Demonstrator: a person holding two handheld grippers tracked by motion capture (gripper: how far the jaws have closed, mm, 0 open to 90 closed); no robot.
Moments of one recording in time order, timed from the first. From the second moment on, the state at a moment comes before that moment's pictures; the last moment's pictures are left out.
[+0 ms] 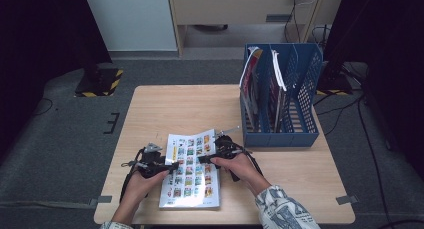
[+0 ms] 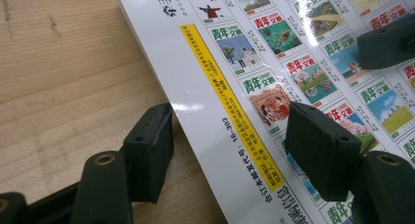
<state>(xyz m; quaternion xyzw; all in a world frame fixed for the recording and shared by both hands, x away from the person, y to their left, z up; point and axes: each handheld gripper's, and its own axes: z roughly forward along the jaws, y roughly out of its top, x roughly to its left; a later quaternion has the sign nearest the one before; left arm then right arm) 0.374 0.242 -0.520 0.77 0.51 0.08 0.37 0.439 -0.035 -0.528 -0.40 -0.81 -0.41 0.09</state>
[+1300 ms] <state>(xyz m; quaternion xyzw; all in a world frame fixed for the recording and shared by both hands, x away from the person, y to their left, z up) 0.383 0.247 -0.506 0.76 0.52 0.11 0.37 0.443 -0.019 -0.511 -0.42 -0.80 -0.41 0.12</state>
